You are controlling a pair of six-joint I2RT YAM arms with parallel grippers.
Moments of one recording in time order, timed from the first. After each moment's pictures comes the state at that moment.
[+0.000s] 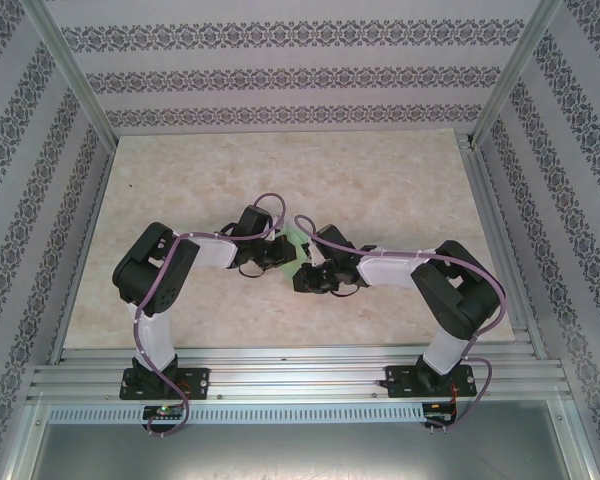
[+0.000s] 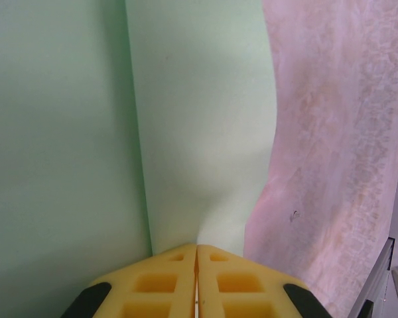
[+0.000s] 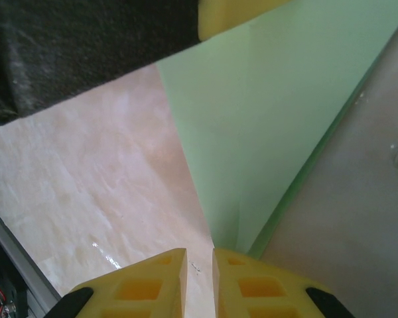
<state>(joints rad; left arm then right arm) -0.53 1.92 0.93 0.11 0.53 -0.81 0.71 1.72 0.81 -0.11 -0.46 0.63</state>
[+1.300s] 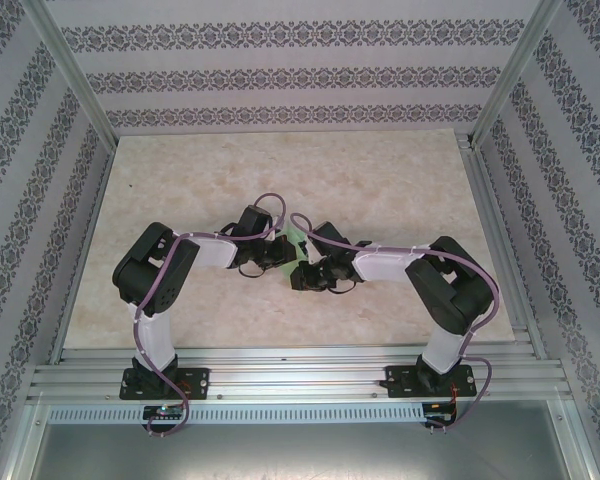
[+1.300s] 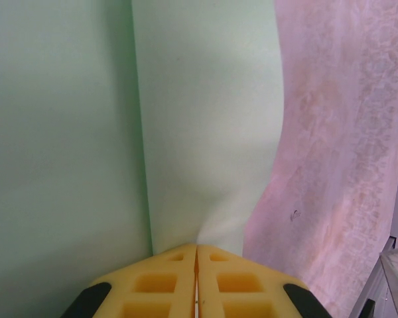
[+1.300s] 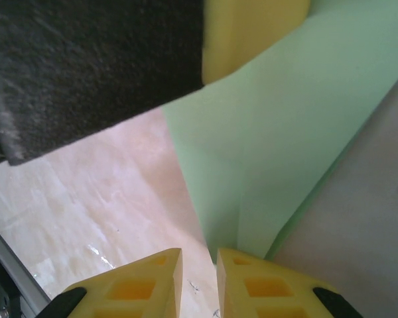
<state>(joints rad) -0.53 1.92 0.93 0.11 0.53 -0.80 0.71 1.76 0.87 -0.16 -0.45 0.60</state>
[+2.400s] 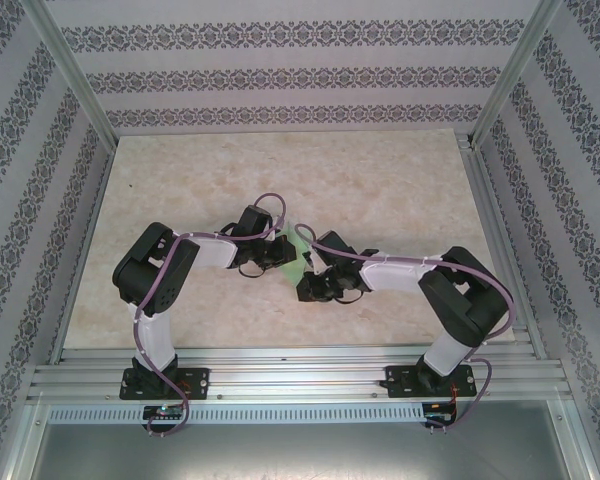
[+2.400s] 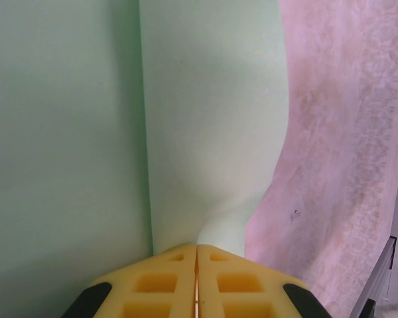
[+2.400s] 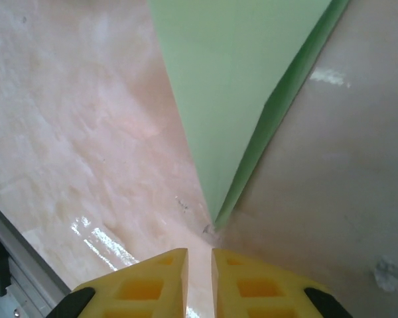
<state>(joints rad) -0.53 1.92 0.93 0.11 0.53 -0.80 0.74 1.65 0.78 -0.21 -0.45 0.59</state>
